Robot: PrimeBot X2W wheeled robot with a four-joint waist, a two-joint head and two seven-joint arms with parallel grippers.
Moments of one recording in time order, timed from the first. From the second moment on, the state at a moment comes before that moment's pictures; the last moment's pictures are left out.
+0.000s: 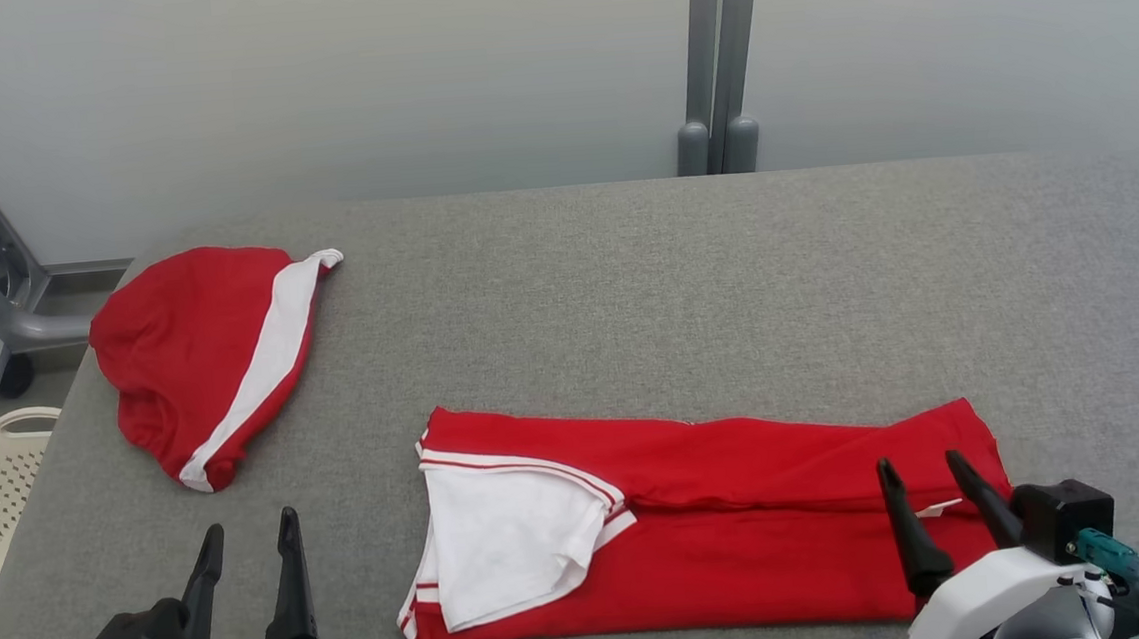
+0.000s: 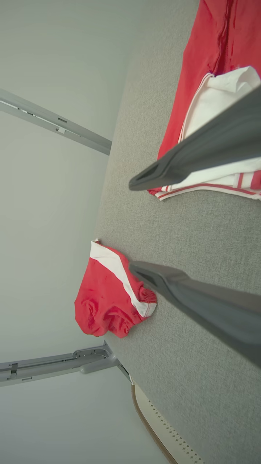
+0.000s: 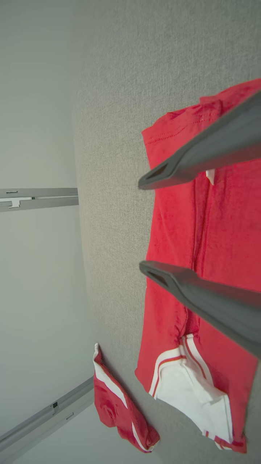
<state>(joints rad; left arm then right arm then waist) 0.01 0.25 -0.23 0.25 -0.53 0.04 -0.26 0.02 -0.05 0.02 0.23 0.21 0.13 -0.13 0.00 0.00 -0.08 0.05</state>
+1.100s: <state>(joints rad) 0.05 0.20 -0.19 0.30 -0.48 0.00 -0.26 -0.01 -0.05 -0.21 0.27 0.13 0.13 0.07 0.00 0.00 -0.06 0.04</state>
